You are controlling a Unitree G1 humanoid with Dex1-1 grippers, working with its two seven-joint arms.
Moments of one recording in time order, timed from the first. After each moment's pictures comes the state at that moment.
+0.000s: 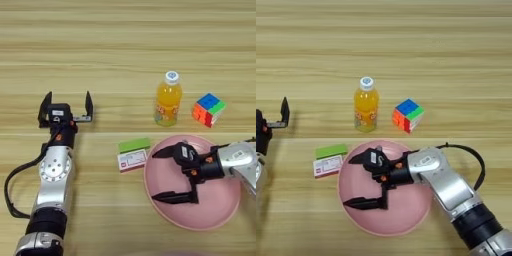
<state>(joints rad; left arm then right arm) -0.18 0.09 0.14 0.49 -0.01 -0.52 -0.01 -0.21 -0.46 0.44 -0.01 0.13 0.19 1.15</state>
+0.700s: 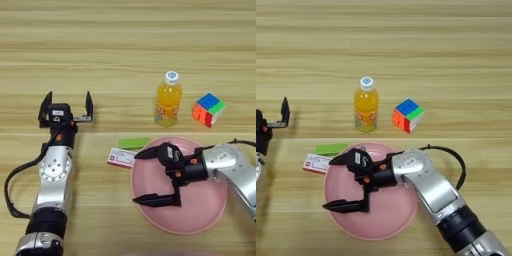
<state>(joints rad) -0.18 0.09 0.14 0.49 -0.01 -0.52 -0.02 -0.21 -0.37 0.47 -0.04 0.17 0.23 1.12</state>
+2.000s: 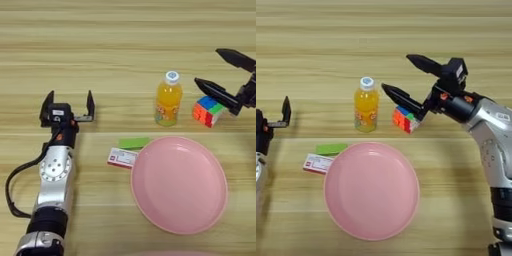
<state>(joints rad) -0.18 0.09 0.13 0.50 -0.05 -0.54 -0.05 -0.29 -0.52 -0.15 -0.13 0.52 0.24 0.93</state>
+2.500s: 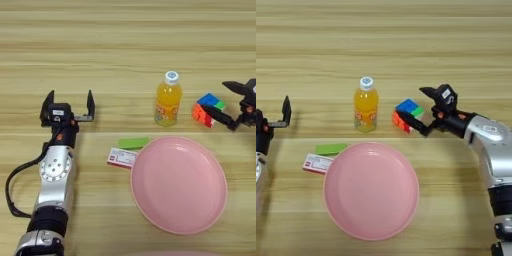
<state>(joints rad) -0.19 0.09 0.13 0.52 -0.05 -0.56 -0.06 -0.31 -0.50 -0.04 0.21 0.28 0.14 0.85</state>
